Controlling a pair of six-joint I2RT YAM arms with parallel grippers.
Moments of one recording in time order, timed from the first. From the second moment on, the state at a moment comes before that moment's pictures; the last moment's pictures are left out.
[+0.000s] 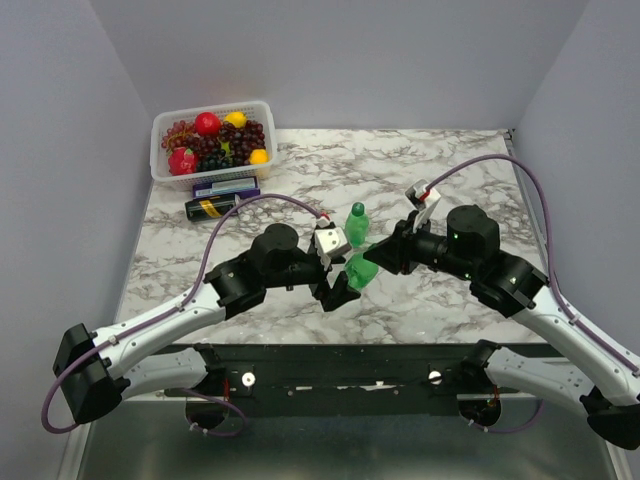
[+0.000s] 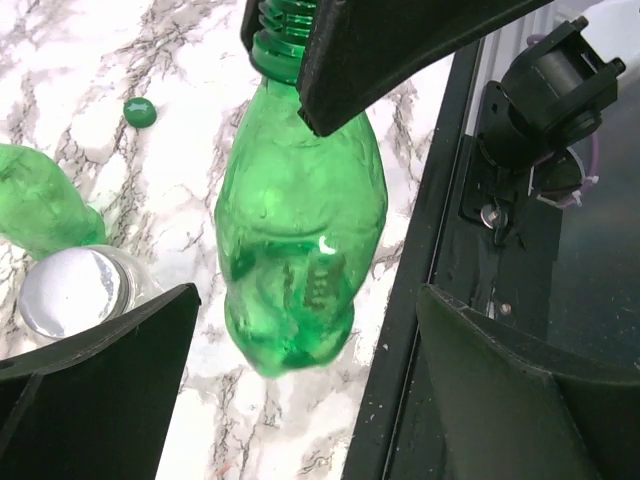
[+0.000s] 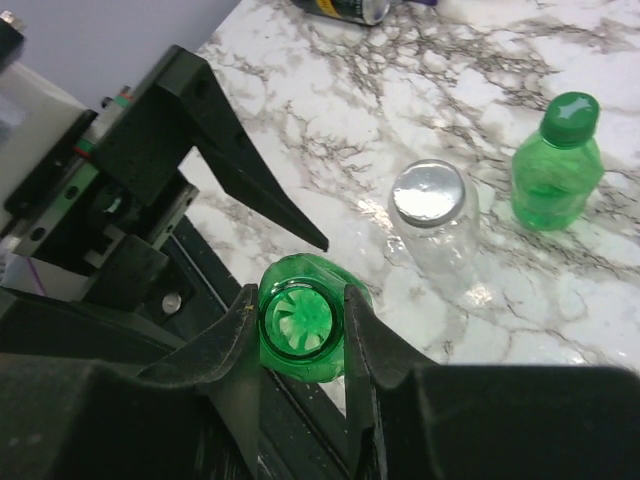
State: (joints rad) left arm -0.92 1.05 0.81 -0.09 0.38 -0.04; right arm 0.77 0.88 0.98 -0.42 -0.19 0.32
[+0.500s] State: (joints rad) left arm -0.92 0.97 0.81 -0.07 0.29 -0.04; right arm 0.67 0.90 1.06 -0.58 0.30 0.25
